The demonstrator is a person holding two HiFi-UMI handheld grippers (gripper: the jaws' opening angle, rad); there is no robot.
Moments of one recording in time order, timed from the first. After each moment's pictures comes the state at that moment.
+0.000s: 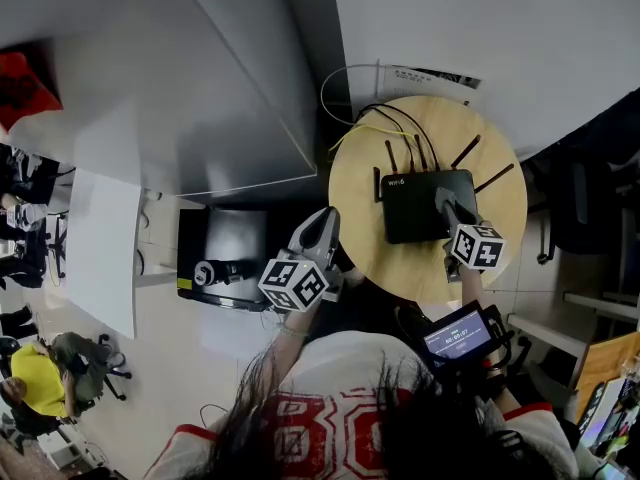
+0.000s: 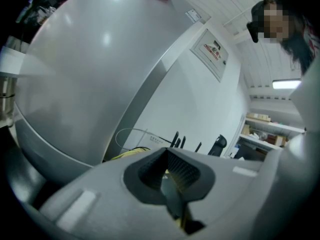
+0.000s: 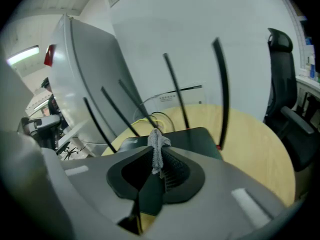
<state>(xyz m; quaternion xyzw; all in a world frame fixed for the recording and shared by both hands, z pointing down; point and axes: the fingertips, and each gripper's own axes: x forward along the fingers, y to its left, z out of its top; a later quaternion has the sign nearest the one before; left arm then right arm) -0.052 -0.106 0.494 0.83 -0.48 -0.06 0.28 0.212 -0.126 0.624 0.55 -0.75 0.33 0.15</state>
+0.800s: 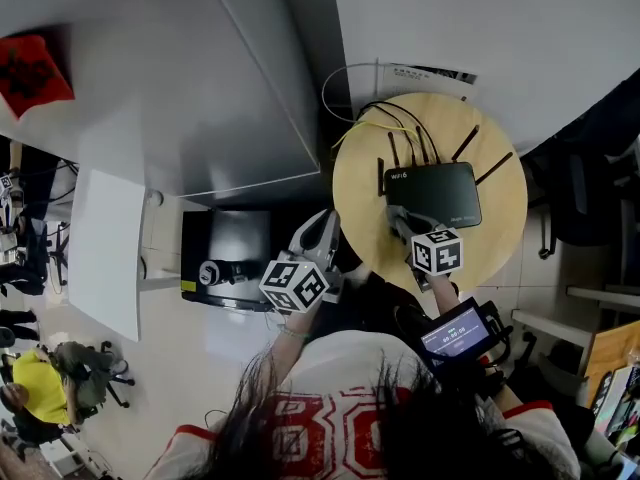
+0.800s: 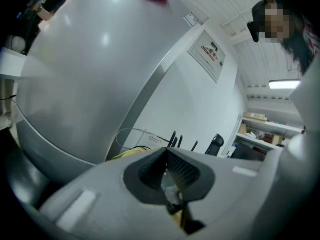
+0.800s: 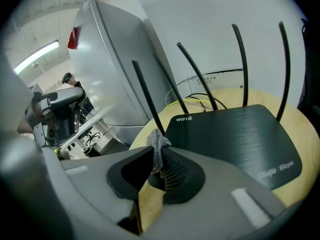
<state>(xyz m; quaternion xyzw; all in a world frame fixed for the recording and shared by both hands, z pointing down) -0.064 -0.081 0.487 0.84 -0.47 -0.06 0.27 0.079 -0.077 0.643 0.43 -0.81 0.34 0.20</state>
